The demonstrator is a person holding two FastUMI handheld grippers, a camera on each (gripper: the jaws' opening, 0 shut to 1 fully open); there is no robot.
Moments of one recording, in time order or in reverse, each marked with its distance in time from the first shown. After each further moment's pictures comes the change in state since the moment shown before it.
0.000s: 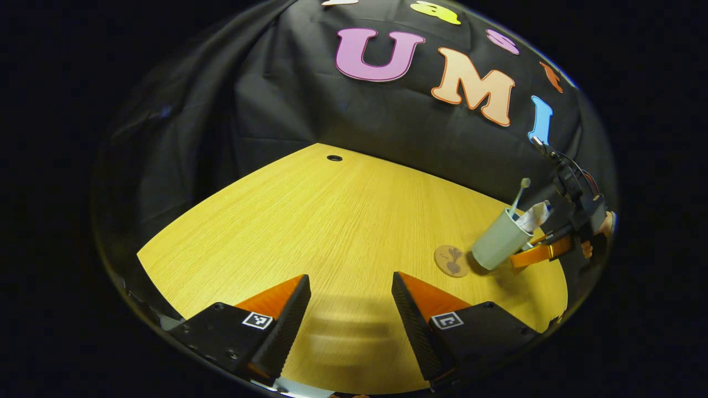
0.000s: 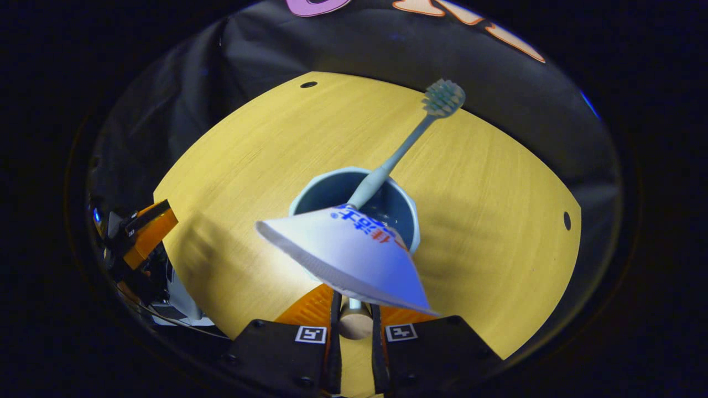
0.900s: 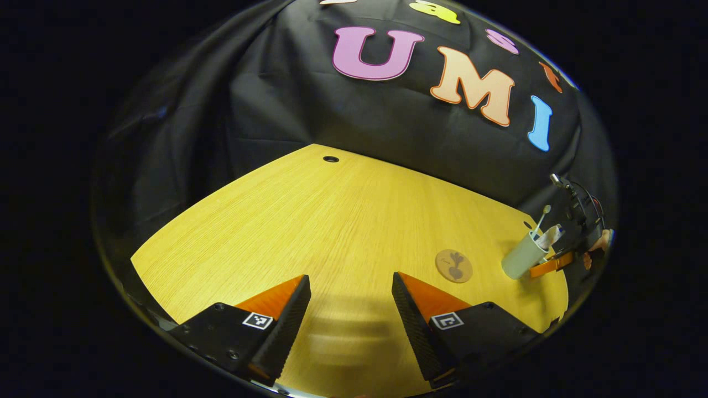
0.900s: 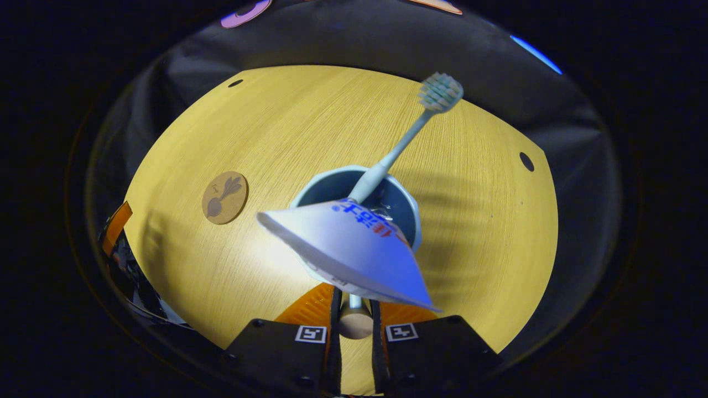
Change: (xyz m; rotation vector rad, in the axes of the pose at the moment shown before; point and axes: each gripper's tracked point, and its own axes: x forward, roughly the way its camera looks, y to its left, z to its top) left arm 0.013 -0.010 0.006 0.006 -0.015 -0.040; right arm 0.001 0.005 -0.005 0.184 0.069 -0.215
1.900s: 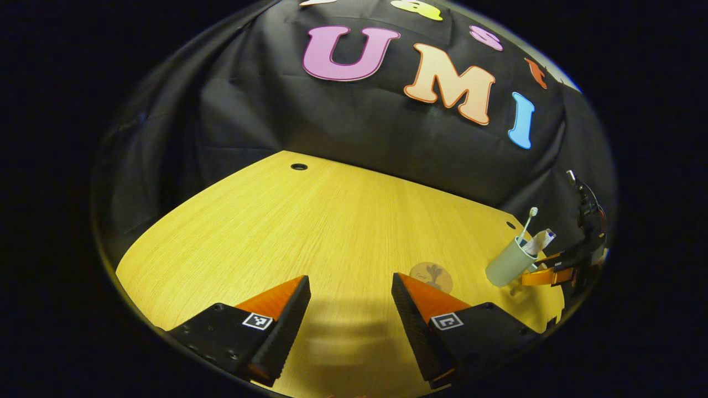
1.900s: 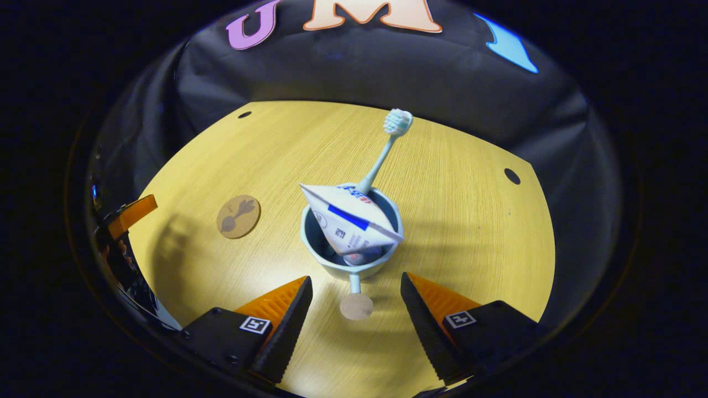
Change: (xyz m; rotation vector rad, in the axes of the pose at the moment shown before) left arm 0.032 -0.024 0.012 0.033 -0.012 -0.070; right arm -0.017 -0.001 0.005 0.038 -0.208 0.017
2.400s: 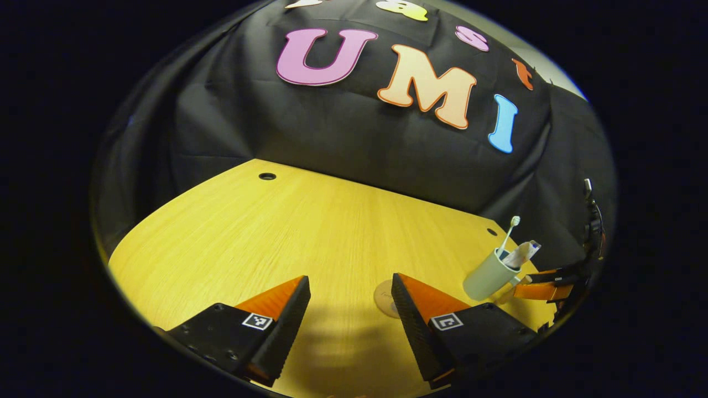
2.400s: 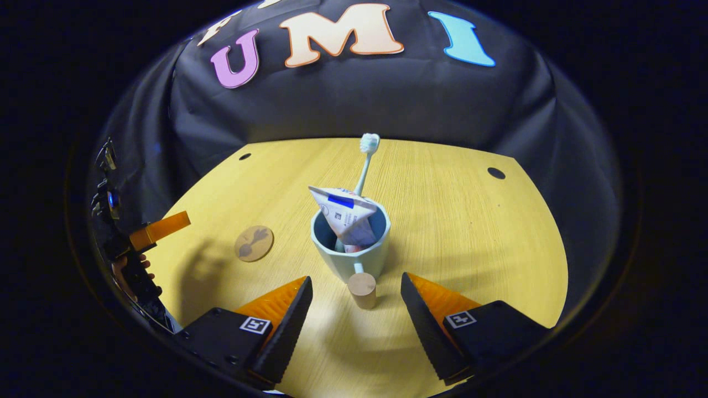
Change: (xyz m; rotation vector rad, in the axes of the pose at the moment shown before) left arm 0.026 -0.055 0.016 0.025 -0.035 -0.114; right arm -0.026 0.006 -0.004 0.174 -0.199 0.037
